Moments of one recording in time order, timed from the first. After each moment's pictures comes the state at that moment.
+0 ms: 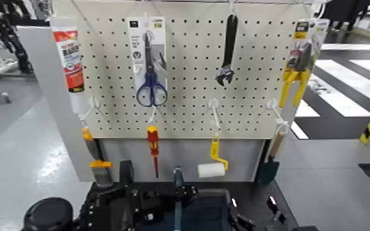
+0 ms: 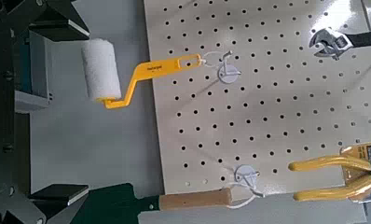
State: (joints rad) left arm -0.29 0.27 -0.19 -1.31 1.56 1.17 -0.36; right arm 0.31 -0.14 0.23 -1.68 -0.19 -0.31 -0.08
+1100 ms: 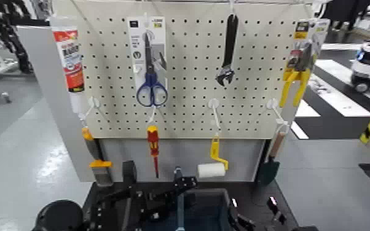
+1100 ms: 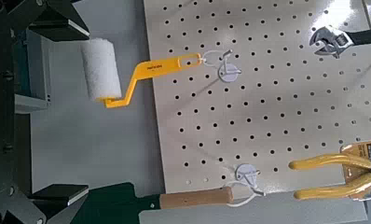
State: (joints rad) left arm -0.29 0.25 -0.22 -1.31 1.47 1.08 -0.47; right arm 0.32 -0.13 0.23 -1.68 -0.19 -0.31 -0.08
